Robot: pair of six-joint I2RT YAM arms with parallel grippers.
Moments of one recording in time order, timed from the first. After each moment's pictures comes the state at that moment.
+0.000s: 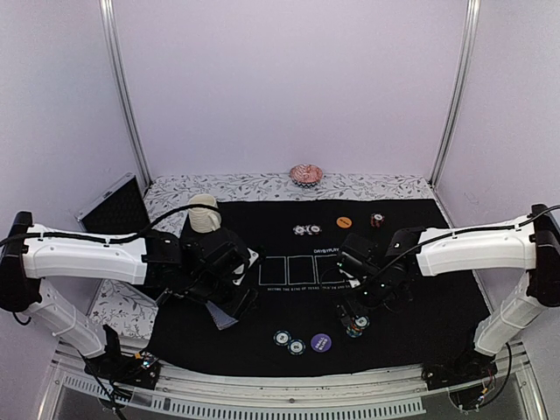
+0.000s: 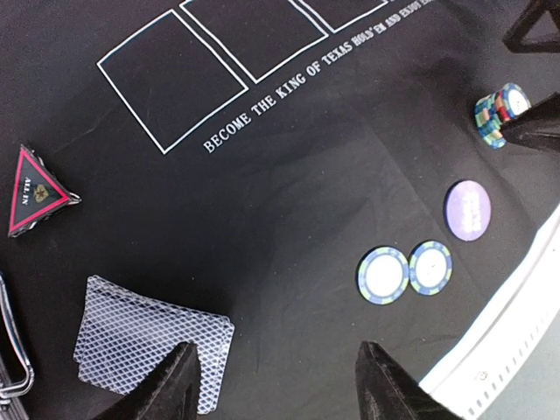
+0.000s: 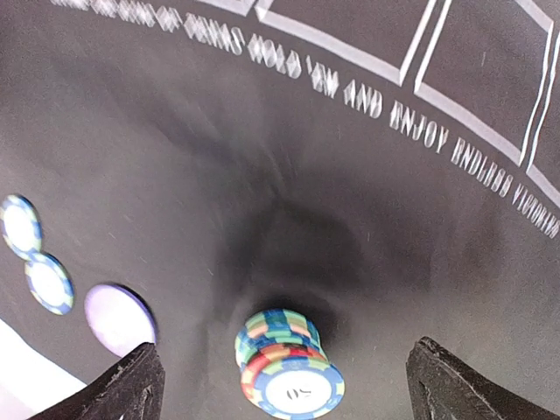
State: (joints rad) left arm -1.12 1.43 0.95 -0.57 -0.11 -0.46; right arm 1.03 1.55 1.00 -0.78 0.11 0.55
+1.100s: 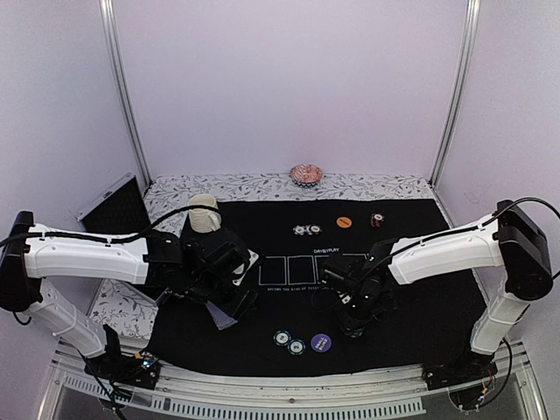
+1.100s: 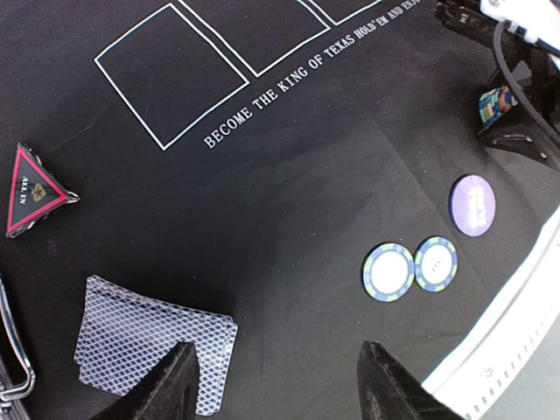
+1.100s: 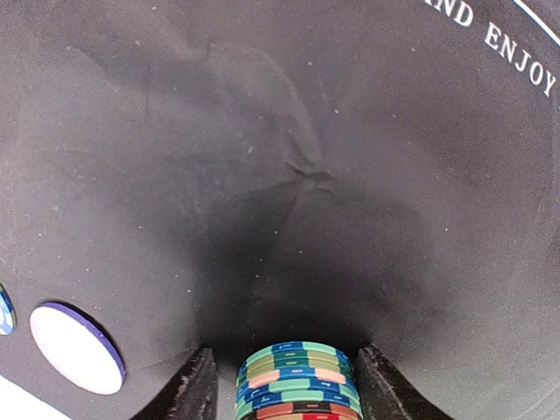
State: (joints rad) left arm -1.11 1.44 0.95 -0.57 -0.10 -0.44; right arm 1.07 1.72 1.00 -0.77 0.06 0.59
